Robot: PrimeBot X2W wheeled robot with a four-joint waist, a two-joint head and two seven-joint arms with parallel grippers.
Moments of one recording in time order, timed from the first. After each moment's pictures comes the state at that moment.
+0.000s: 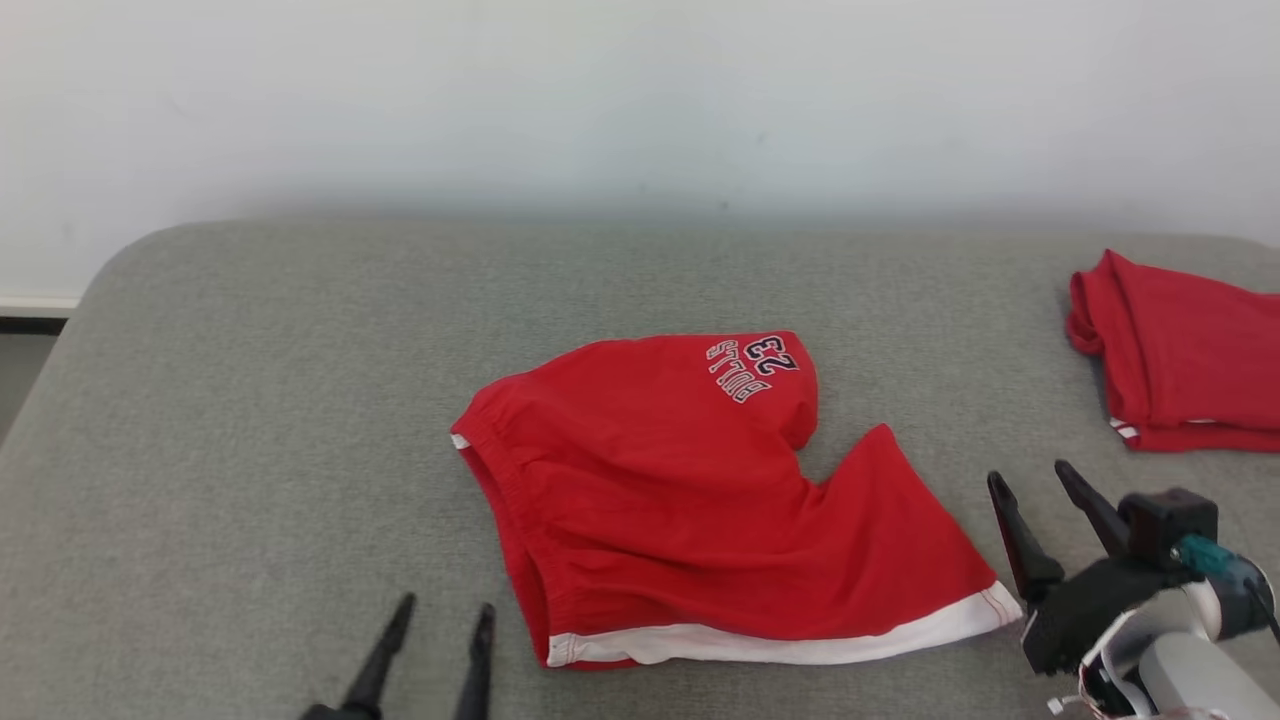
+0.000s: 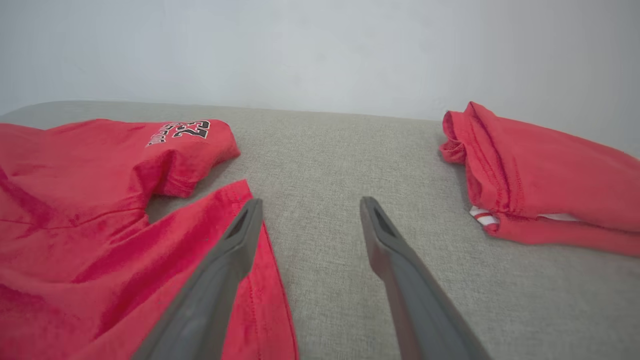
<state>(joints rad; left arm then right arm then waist) 0.03 0.10 -0.17 0.16 -0.19 -0.13 -0.26 -0.36 -0.44 0.30 0.65 0.47 0.13 -0.22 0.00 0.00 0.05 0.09</state>
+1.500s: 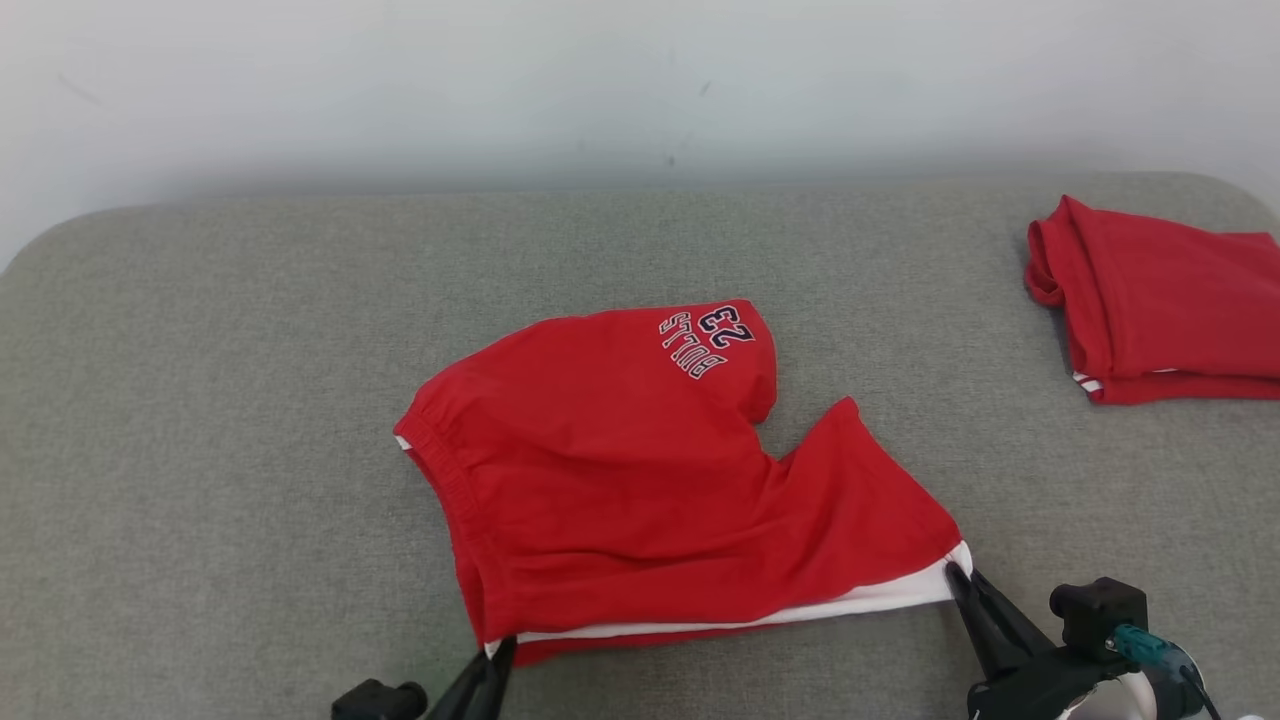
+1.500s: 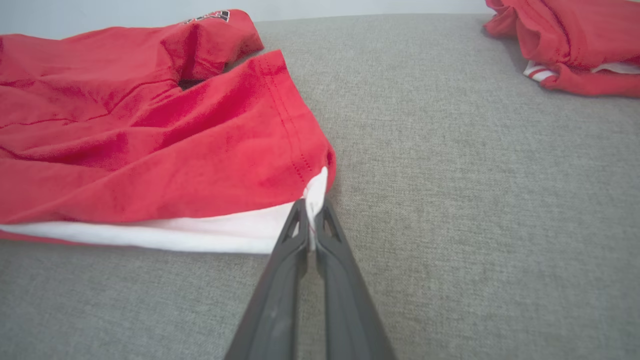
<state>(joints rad) -0.15 0.21 -0.49 0.45 -0.48 -0.13 -0.26 -0.17 -0.36 0.28 0.51 0.42 0.13 -0.16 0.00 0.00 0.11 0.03</state>
